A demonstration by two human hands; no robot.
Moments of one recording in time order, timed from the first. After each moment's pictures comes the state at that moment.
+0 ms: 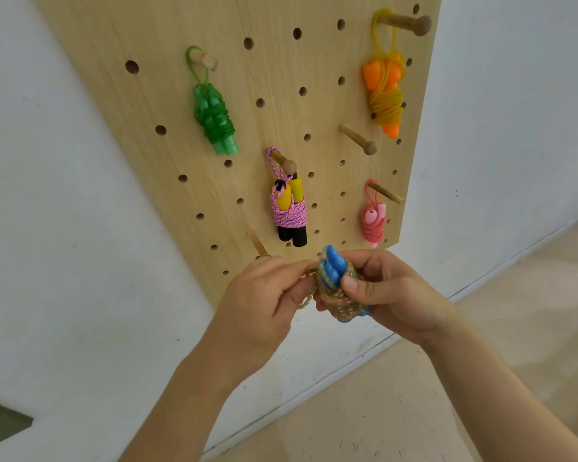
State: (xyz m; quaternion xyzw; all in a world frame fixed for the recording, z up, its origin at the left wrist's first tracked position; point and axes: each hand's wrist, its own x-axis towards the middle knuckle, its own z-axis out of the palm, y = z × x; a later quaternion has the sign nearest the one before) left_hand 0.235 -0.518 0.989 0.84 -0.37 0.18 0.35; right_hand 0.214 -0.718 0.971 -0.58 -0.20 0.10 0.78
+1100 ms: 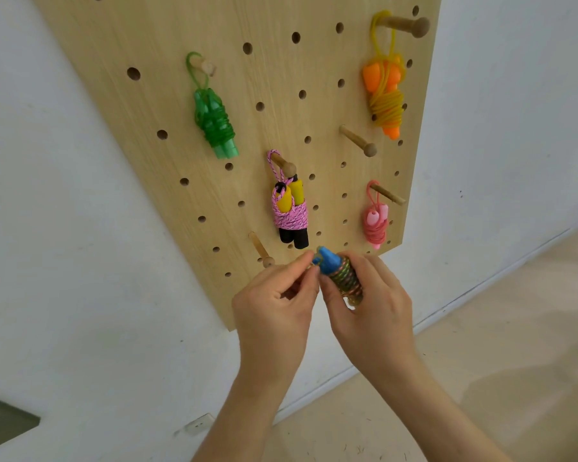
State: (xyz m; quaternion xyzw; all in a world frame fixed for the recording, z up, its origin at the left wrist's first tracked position) left_hand 0.218 -0.556 0.972 0.79 -0.19 0.31 0.50; right_hand 0.204 -0.669 0.938 -0.82 0.01 -0.42 0.38
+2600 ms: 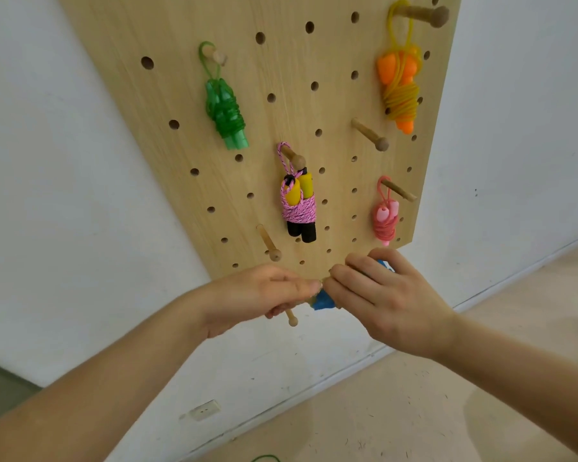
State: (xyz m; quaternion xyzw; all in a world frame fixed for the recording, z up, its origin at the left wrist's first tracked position) left_hand 0.254 -0.514 1.013 0.84 -0.21 -0.32 0.38; right_hand 0.216 -0.729 0.938 -0.83 -0.33 -0.45 -0.06
